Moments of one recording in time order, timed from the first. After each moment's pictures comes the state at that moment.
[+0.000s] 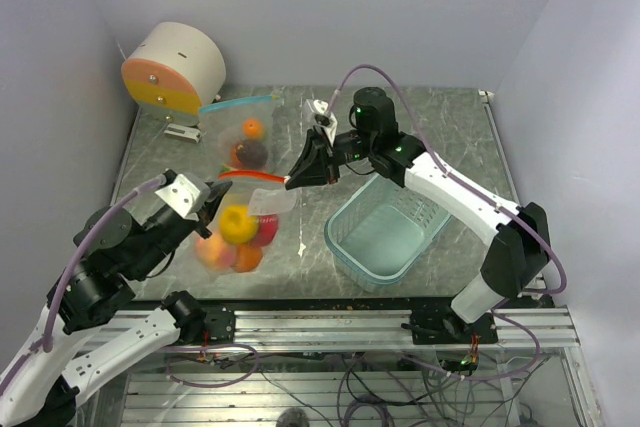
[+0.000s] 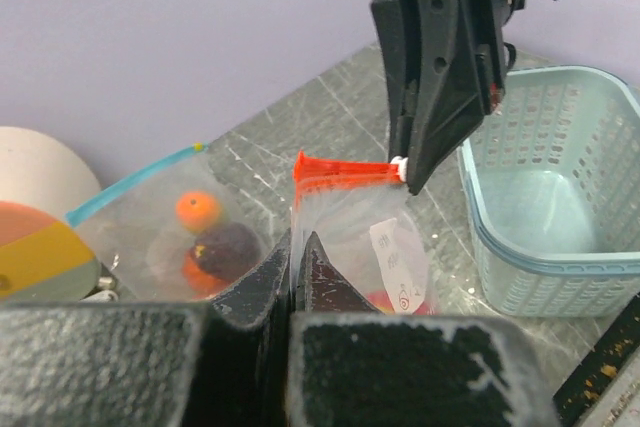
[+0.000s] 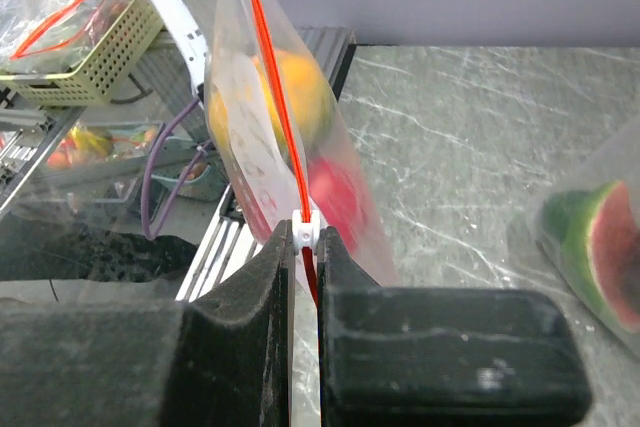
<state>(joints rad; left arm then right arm) -0.79 0.49 1.02 -0.51 -0.11 0.19 0.69 1.60 1.40 -0.06 -1.18 -0.07</state>
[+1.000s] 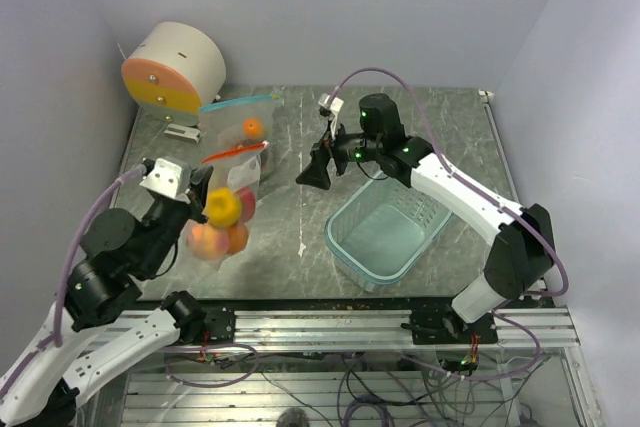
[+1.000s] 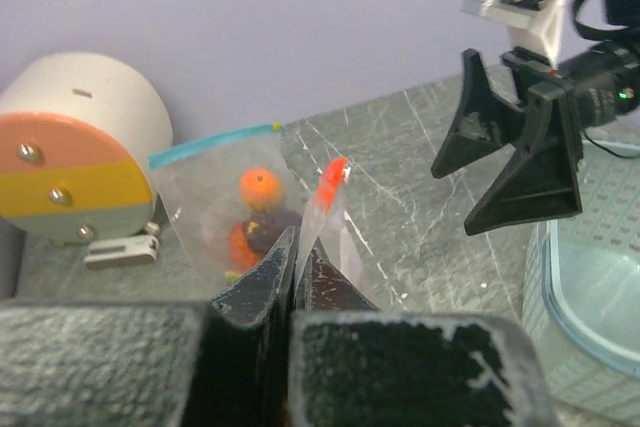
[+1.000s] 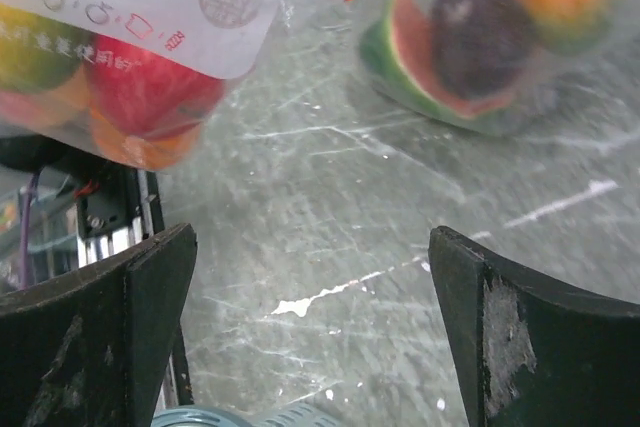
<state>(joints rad) -0.79 0.46 1.00 -0.45 -0.38 0.11 0.63 1.60 1.35 -0.22 -0.74 -0.06</state>
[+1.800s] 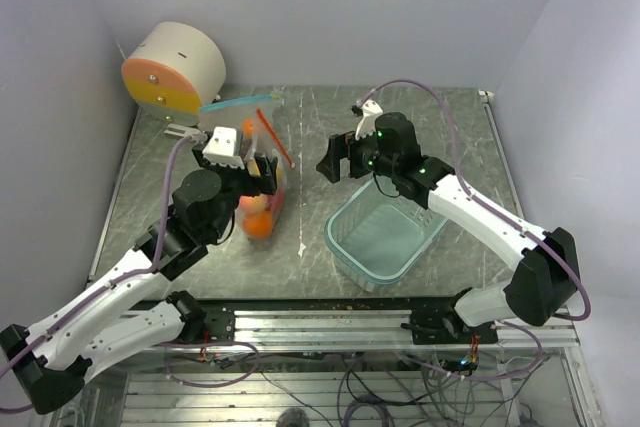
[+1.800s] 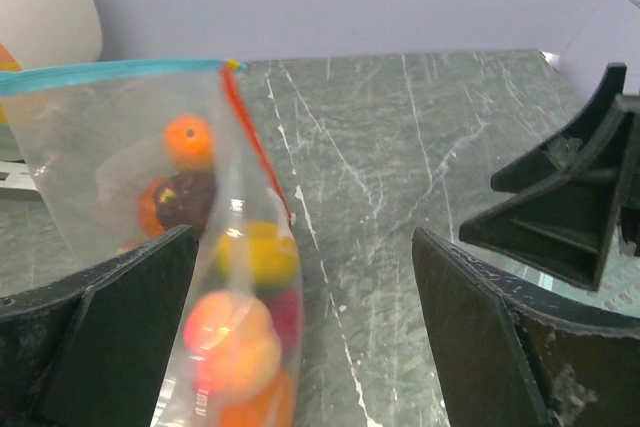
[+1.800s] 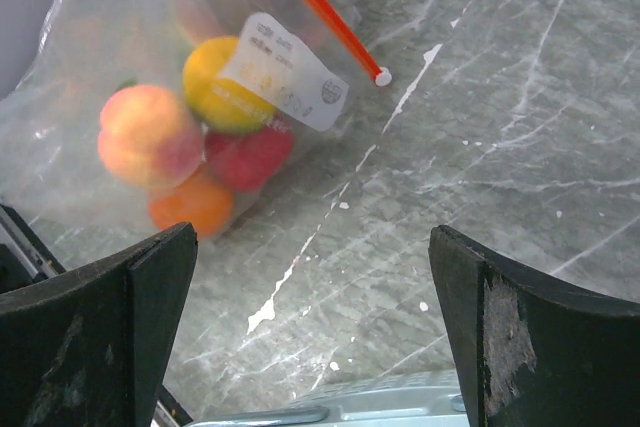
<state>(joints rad) -0.79 0.79 0.82 -0.08 -0.53 -0.20 0.63 1.41 1.14 -0.18 -0.17 0.27</state>
